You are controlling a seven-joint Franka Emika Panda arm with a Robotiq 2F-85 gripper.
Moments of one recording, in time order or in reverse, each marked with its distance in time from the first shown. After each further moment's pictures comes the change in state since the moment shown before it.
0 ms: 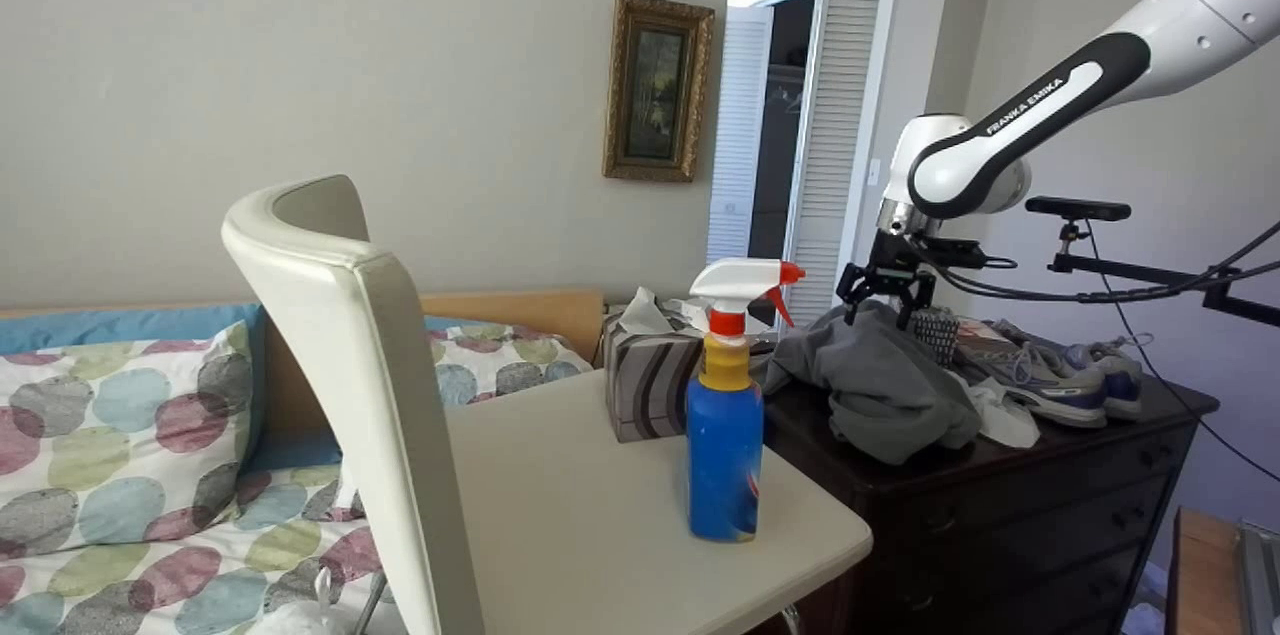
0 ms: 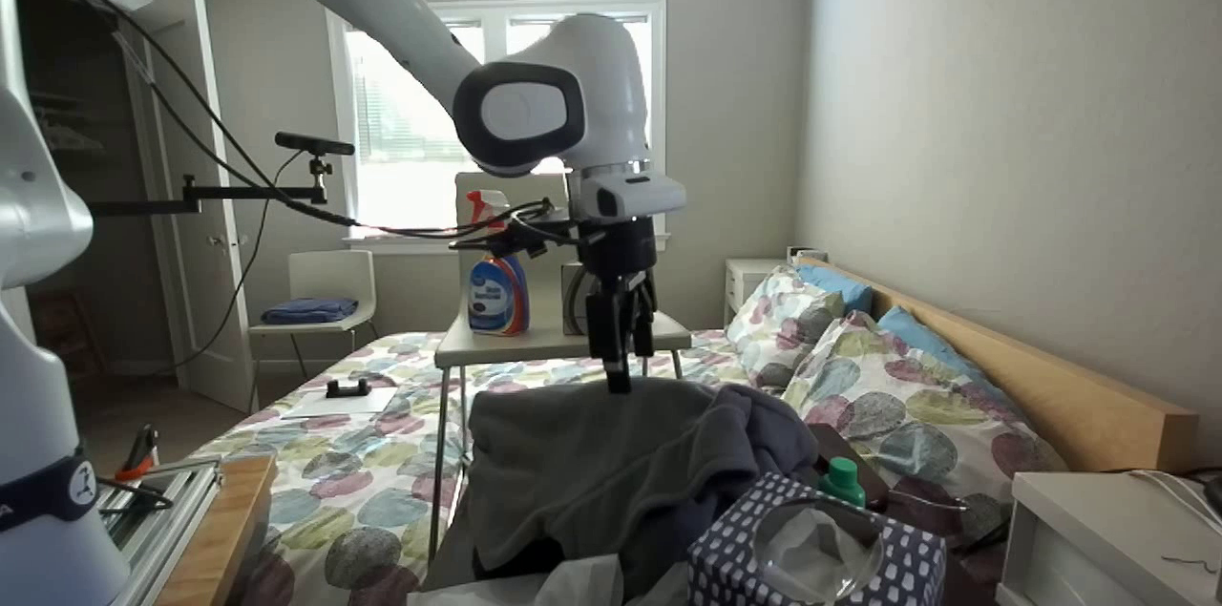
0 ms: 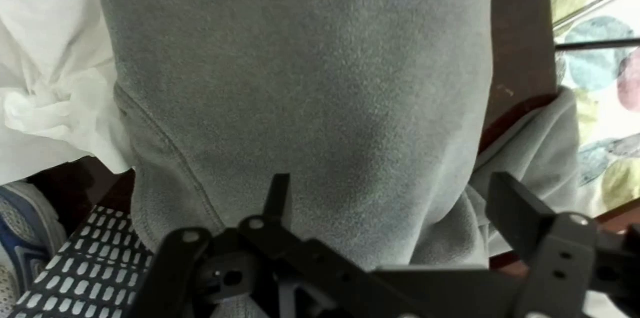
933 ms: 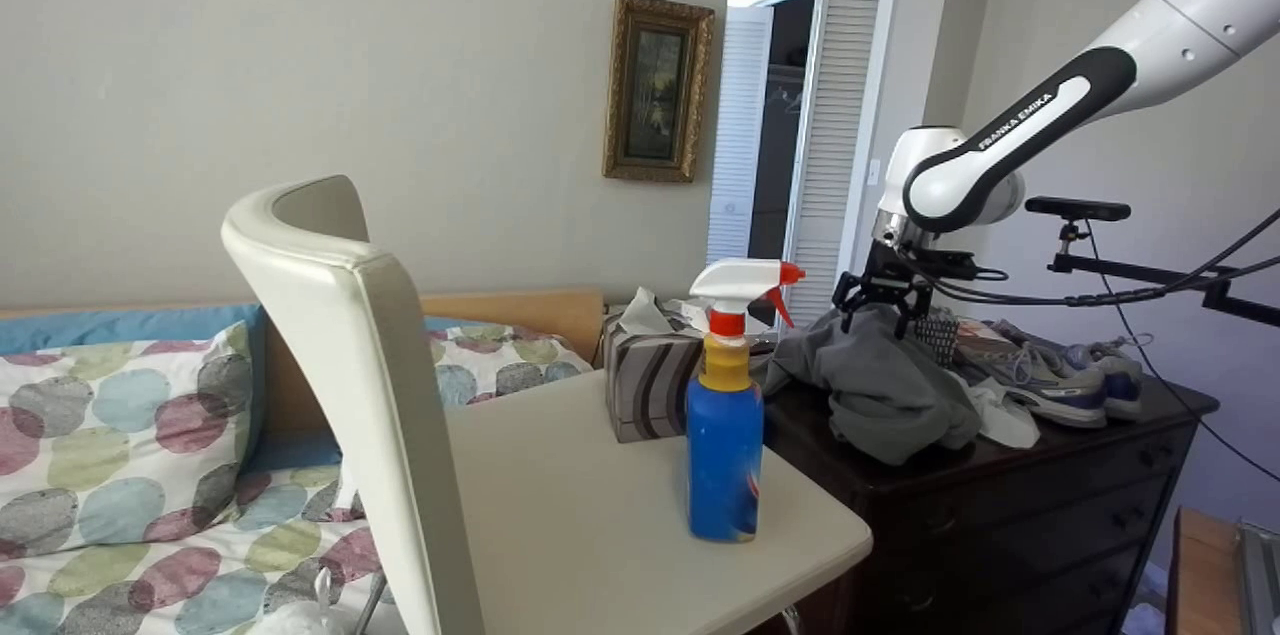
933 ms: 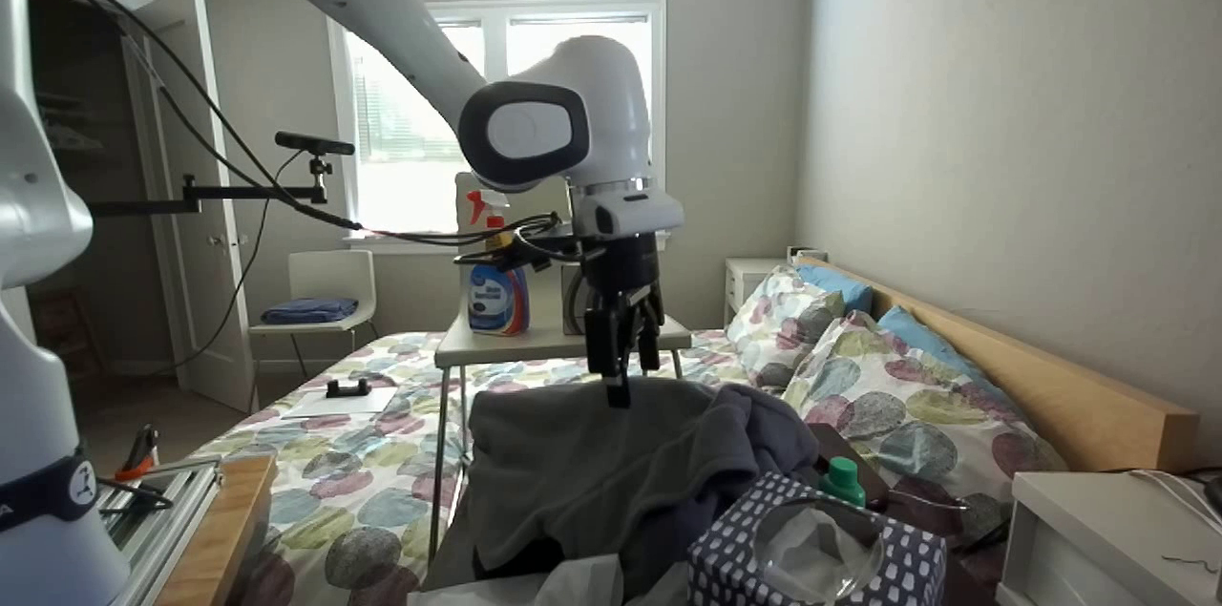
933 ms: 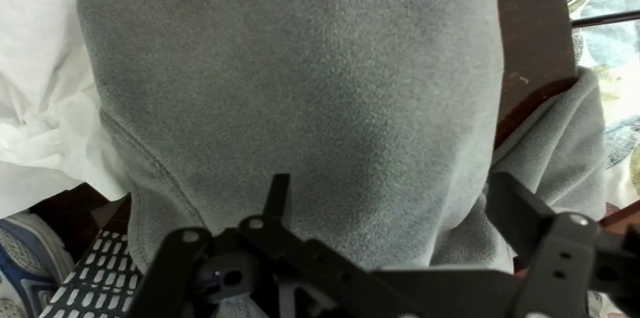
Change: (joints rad) arm 0.003 0.036 0.001 0.001 -0.015 0.033 0.096
